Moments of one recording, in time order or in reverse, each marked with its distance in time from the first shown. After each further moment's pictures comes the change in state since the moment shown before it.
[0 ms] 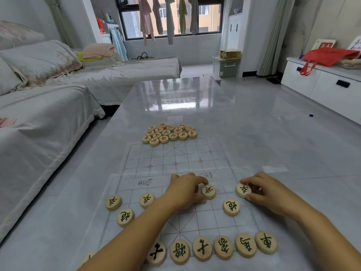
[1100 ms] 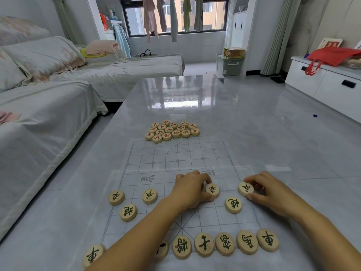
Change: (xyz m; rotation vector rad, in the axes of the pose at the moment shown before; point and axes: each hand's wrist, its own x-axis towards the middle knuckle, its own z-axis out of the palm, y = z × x) left_hand 0.001 0.006 0.011 -0.022 0.072 -0.019; right_hand -0.002 0.005 0.007 0.048 0.040 0.022
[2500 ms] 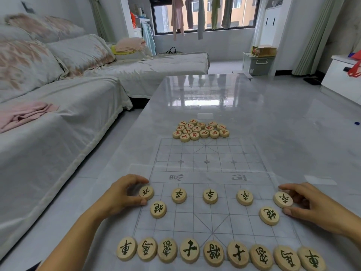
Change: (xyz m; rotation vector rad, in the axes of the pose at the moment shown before) left_hand -0.122 -0.189 -0.057 -0.394 0.179 -0.243; right_hand 0.008 0.007 -0.005 0.077 -0.111 0.008
